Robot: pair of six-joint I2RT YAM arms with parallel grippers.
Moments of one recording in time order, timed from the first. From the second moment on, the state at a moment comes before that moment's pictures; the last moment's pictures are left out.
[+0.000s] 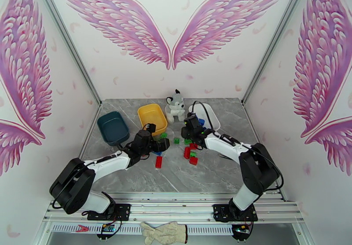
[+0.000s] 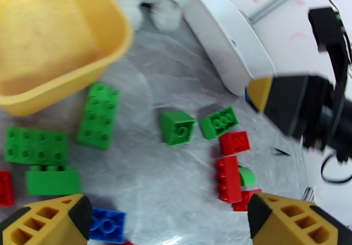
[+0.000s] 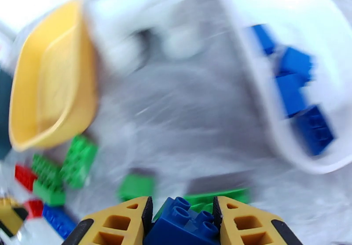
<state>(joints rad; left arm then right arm) -0.63 1.50 0.73 0.19 0.15 -0.60 0.46 1.66 1.09 -0.24 0.21 0.49</state>
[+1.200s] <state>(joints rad) -0.52 1.25 0.62 0.11 -0.07 -0.57 0.50 1.63 1.17 -0.24 0.18 0.45</state>
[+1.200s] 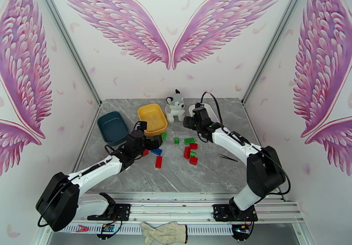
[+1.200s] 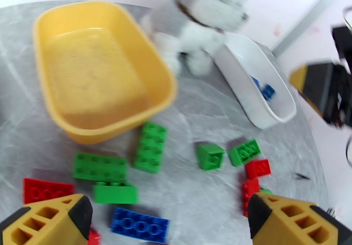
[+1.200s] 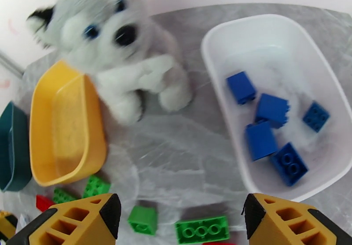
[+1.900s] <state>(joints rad) -0.22 1.15 0.48 0.20 0.09 -0.76 0.89 1.97 1.29 -0.24 0.07 0.22</state>
